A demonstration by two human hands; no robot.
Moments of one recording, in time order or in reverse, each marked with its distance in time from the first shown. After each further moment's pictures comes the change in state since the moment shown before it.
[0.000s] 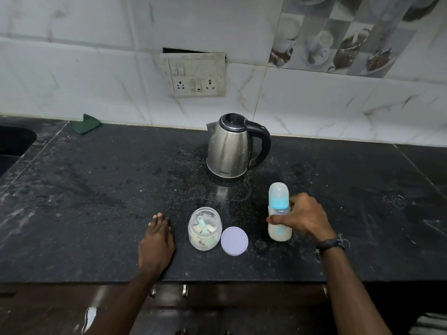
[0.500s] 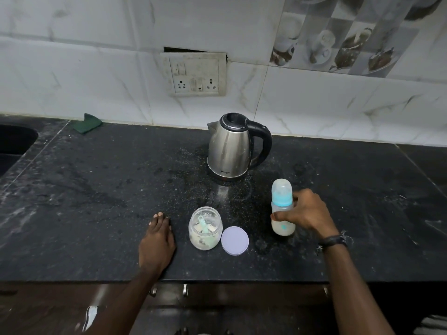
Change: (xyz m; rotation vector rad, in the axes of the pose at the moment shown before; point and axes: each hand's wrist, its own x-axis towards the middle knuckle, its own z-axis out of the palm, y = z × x) left_hand -0.001 0.001 -0.001 -0.003 0.005 -0.001; right_hand 0.005 -0.002 -0.008 0.044 -0.008 -0.019
